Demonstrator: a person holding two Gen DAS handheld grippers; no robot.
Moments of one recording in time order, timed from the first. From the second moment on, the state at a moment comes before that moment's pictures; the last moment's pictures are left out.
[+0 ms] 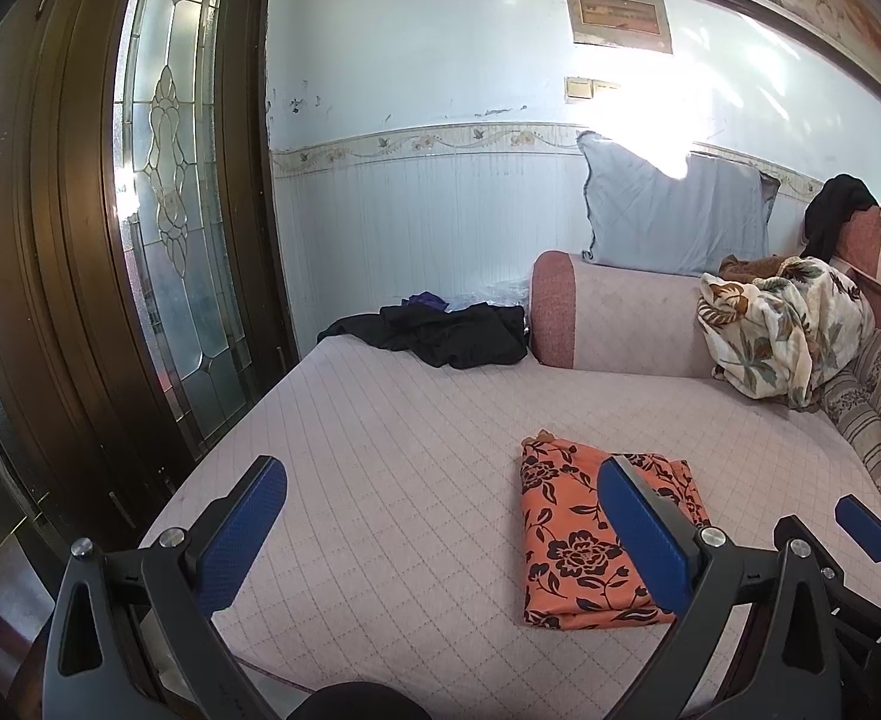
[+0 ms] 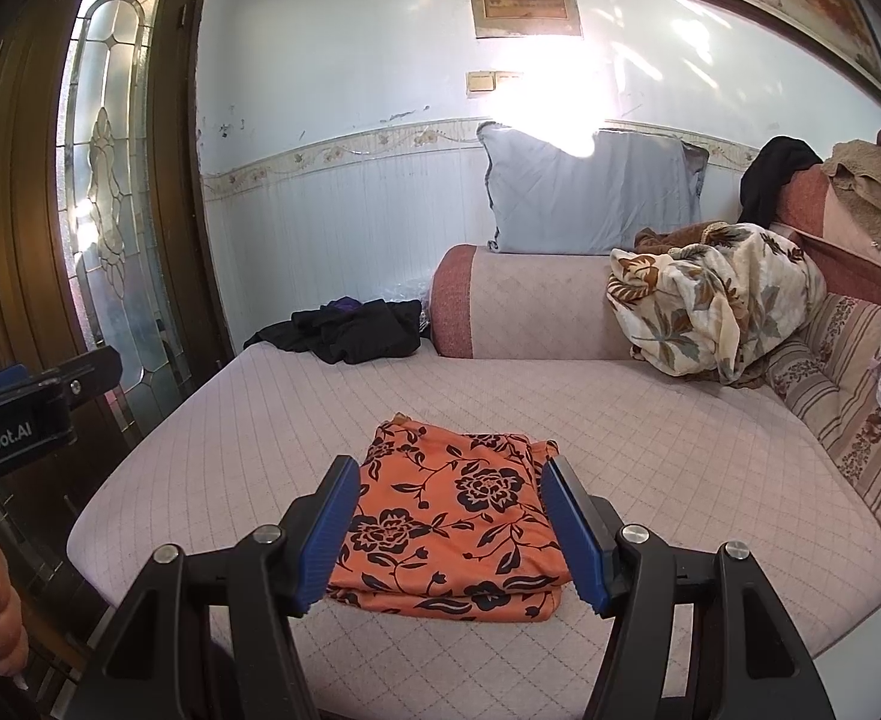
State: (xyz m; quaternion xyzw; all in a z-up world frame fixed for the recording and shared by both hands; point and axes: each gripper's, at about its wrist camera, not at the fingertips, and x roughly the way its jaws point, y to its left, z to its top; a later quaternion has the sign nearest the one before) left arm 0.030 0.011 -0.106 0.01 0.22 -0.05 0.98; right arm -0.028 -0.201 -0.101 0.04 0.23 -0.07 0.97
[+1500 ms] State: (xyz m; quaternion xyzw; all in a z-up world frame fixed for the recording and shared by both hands) left arm 0.047 0.016 -0.126 0.01 0.23 -0.06 0.97; right arm -0.008 -0.198 -0.120 0.04 0.25 -0.08 0.97
